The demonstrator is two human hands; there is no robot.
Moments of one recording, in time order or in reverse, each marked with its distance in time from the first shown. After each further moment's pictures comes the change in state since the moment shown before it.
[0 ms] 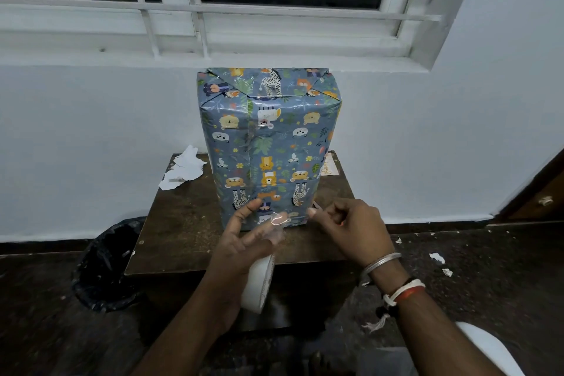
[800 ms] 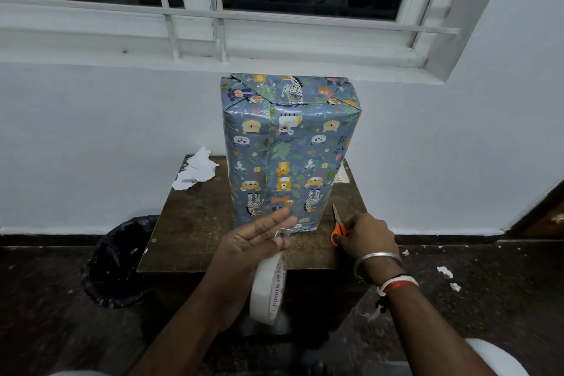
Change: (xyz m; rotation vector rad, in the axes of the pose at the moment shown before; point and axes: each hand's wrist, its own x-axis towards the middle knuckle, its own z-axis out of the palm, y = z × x) left_hand -0.002 0.008 -0.012 0.034 -0.097 0.048; right_hand 0.031 0.033 0.027 -0.474 -0.156 0.311
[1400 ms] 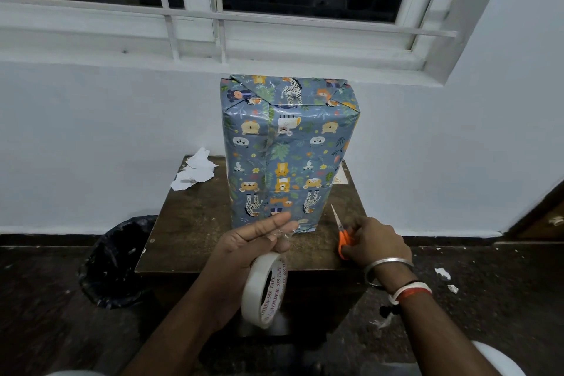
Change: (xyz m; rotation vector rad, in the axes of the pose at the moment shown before) left_hand 0.004 0.000 -0.006 -0.046 -0.018 -0.077; right_hand -0.013 0.014 -0.015 0.007 -0.013 -0.066
